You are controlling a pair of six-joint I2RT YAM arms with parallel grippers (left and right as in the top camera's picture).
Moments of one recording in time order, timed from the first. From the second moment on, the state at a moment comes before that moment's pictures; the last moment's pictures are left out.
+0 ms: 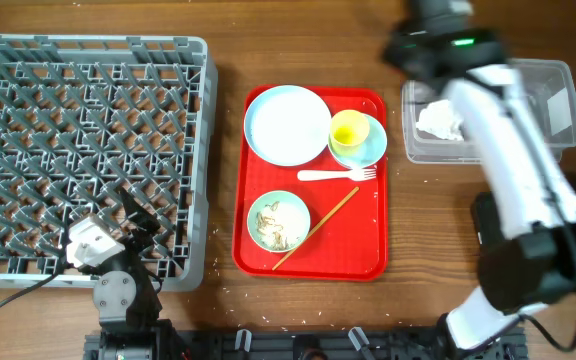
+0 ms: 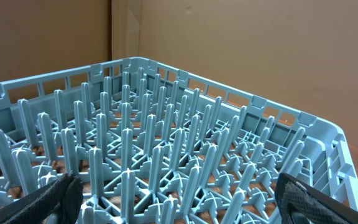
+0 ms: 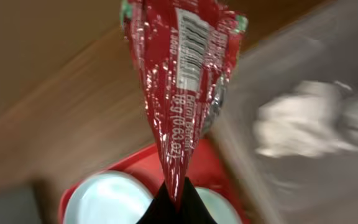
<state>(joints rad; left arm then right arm) 0.04 0.01 0.03 -0.08 -0.48 -0.20 0.17 1.81 1.79 -0.97 0.18 0.77</state>
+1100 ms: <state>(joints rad) 0.04 0.01 0.03 -0.08 -0.48 -0.20 -0.05 1.67 1.77 -1.35 -0.25 0.40</state>
